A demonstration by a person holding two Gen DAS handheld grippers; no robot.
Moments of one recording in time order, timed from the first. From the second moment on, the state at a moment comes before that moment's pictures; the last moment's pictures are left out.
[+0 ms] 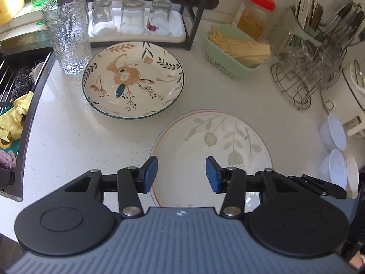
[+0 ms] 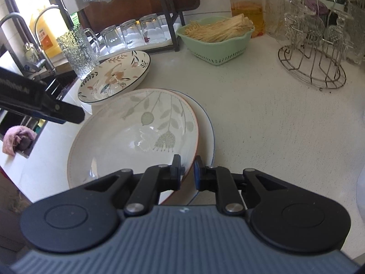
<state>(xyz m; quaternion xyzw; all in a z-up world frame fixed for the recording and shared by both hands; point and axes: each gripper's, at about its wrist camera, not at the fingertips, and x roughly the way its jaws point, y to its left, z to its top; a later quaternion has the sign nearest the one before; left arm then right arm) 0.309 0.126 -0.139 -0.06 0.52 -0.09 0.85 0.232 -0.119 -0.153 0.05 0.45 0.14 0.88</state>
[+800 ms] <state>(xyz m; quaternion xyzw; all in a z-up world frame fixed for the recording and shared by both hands) 0.254 0.125 -0.118 -0.07 0.49 -0.07 0.86 0.226 -0.097 -0.153 -0.06 0.39 0.12 0.91</state>
